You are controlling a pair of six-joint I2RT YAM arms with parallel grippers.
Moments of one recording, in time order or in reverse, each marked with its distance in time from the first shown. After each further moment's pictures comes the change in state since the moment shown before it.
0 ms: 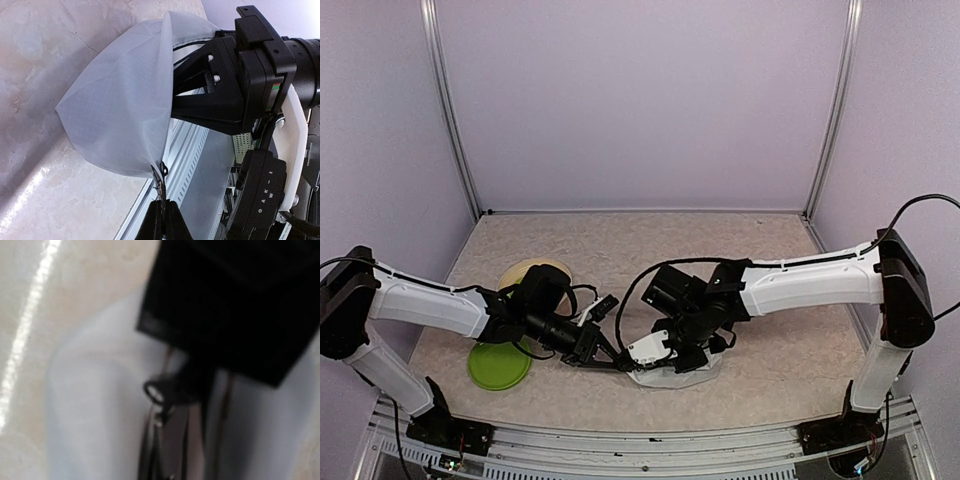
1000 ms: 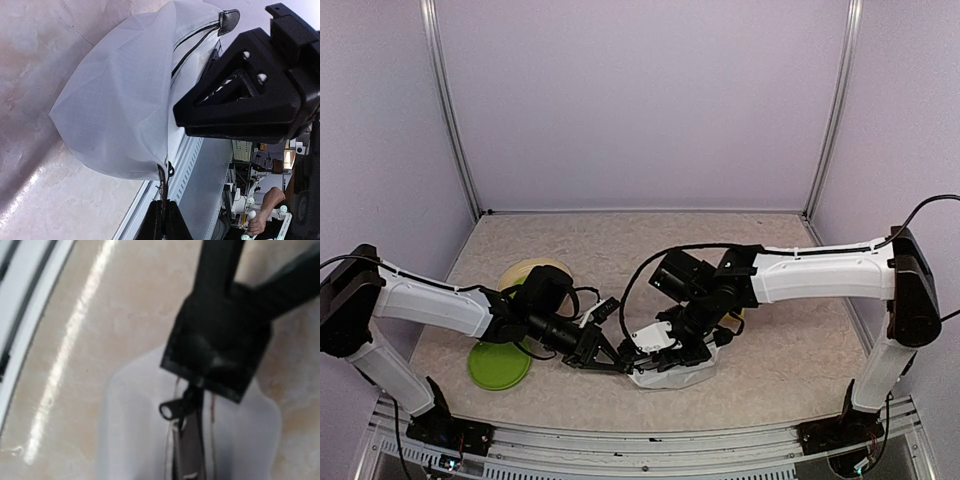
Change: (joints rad) left arm 0.001 0.024 0.008 0.001 0.026 0.003; right arm -0.039 -0.047 0.036 -0.060 -0.208 0.001
